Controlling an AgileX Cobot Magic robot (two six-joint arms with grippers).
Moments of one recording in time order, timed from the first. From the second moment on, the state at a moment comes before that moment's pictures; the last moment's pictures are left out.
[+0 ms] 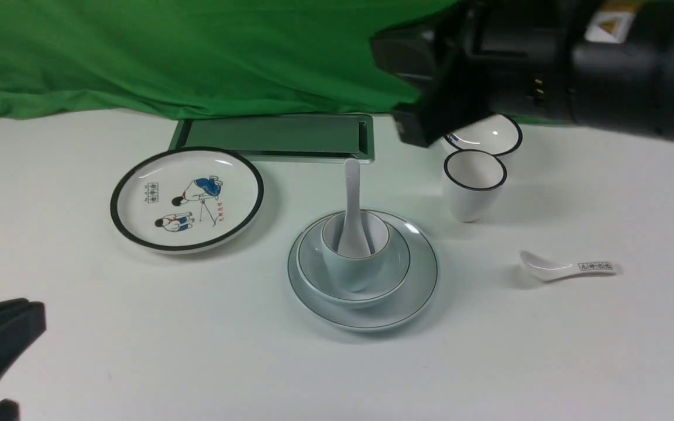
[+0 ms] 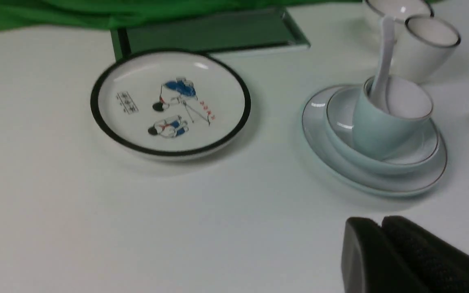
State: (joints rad) right arm 0.68 1.24 -1.12 0.55 0.12 -0.65; left arm -0.32 0.37 -0.50 0.00 0.56 -0.08
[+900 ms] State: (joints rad) right arm 0.68 0.65 -0.63 0.54 -0.05 -0.65; left arm -0.32 0.28 -0.49 0.00 0.55 -0.07
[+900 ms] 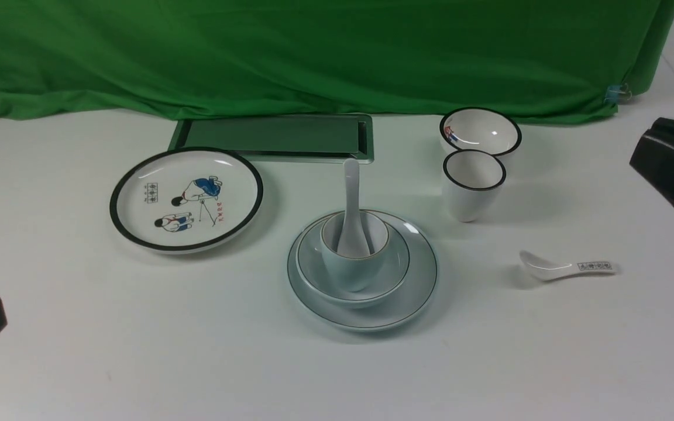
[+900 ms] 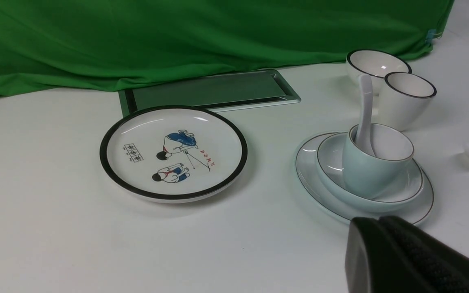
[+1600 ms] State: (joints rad) right arm 0.51 0.17 -0.05 0.54 -0.39 -0.59; left arm -0.32 0.28 -0.49 0.00 0.55 -0.06
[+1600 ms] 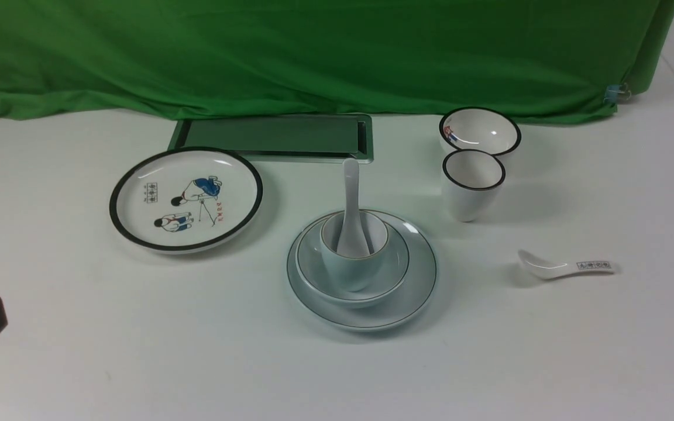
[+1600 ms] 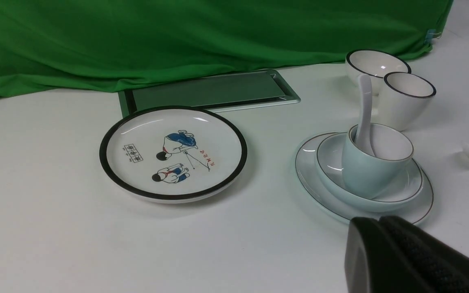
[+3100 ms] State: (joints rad) right arm -0.05 0.00 0.01 -0.01 0.22 0.02; left arm -0.32 0.27 -0.49 0.00 0.55 -0.06
